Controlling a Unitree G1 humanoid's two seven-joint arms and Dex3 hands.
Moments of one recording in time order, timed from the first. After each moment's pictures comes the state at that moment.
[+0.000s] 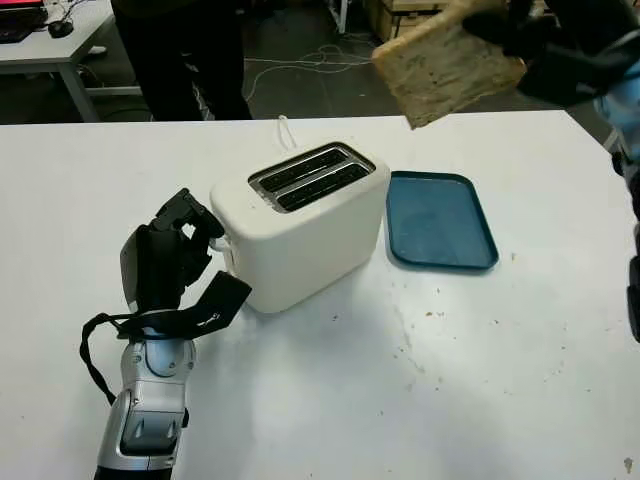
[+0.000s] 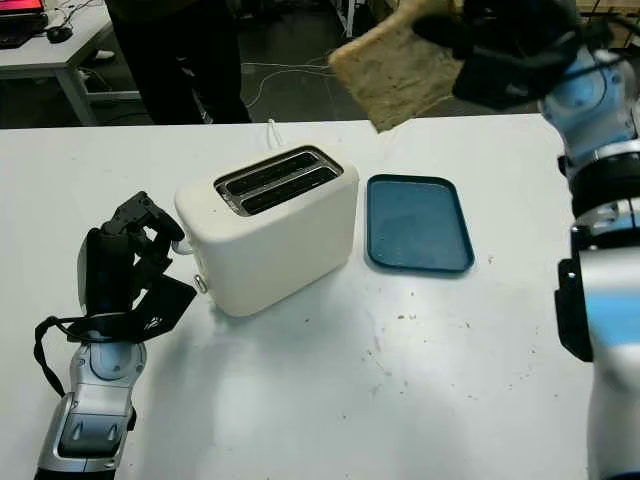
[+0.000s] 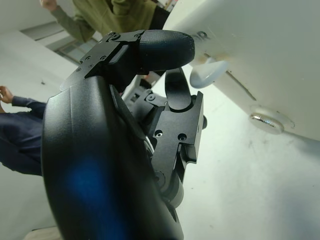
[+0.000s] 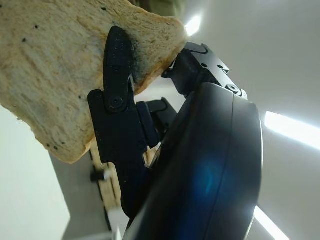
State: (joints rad) left arm 0.00 0.12 -0.03 -0.27 0.56 0.09 0.28; right arm -1.27 -0.62 0.17 1.08 -0.33 -0.70 0.22
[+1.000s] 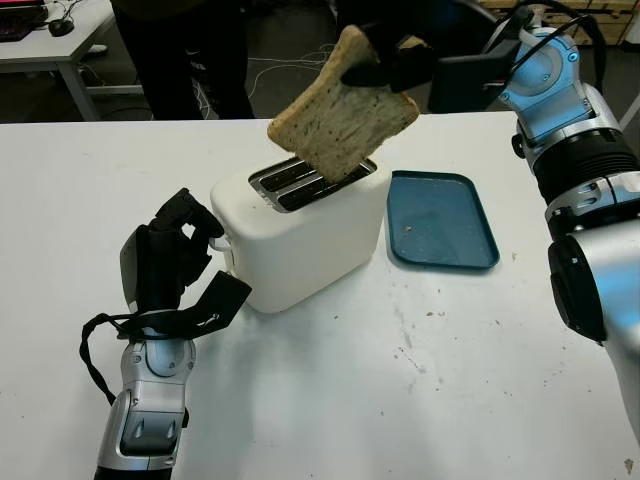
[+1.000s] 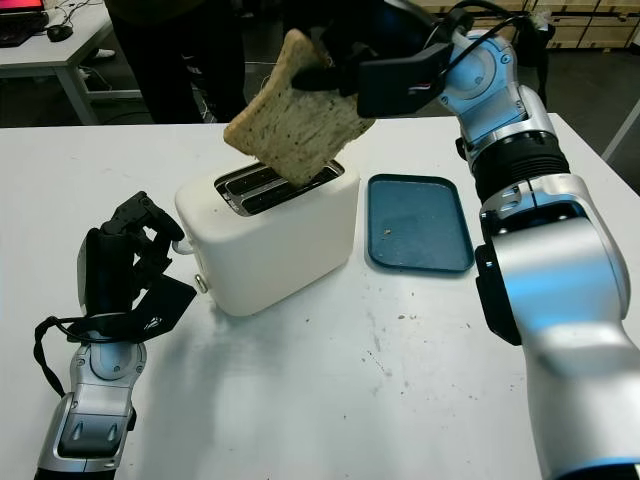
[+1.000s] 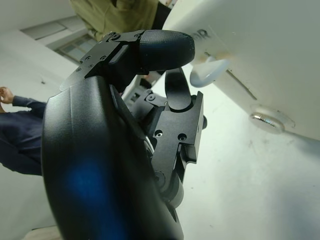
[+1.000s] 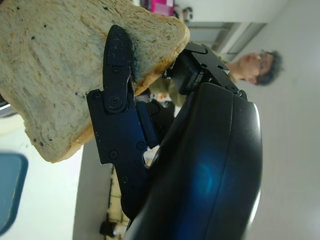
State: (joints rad) left arm 0.00 0.12 -0.03 -0.27 0.56 0.09 0.28; right arm -1.33 -0.44 0.27 1.11 -0.38 -0.72 0.47
